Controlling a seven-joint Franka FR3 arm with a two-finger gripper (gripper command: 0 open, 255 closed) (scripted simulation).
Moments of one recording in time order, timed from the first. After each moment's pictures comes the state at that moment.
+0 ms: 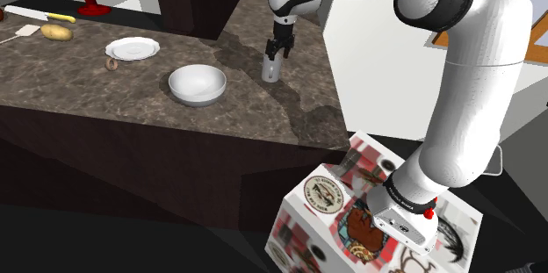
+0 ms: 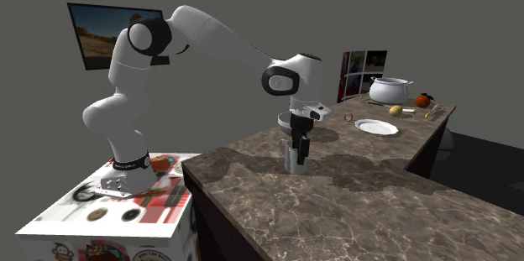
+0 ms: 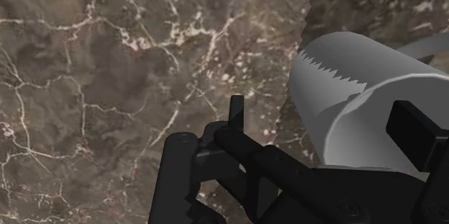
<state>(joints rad) -0.07 0.44 -0.07 -1.65 0.05 2.04 -0.22</state>
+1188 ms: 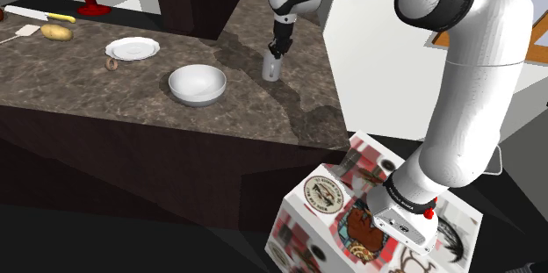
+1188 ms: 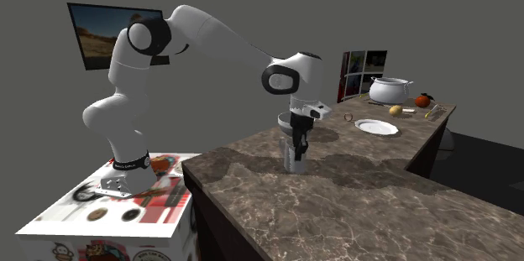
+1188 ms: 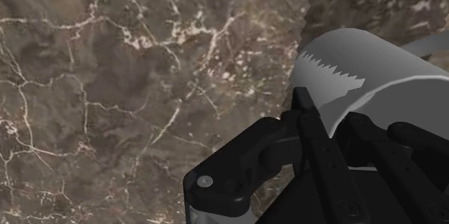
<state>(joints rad) -0.07 0.44 -0.07 -1.65 0.05 2.03 -0.22</state>
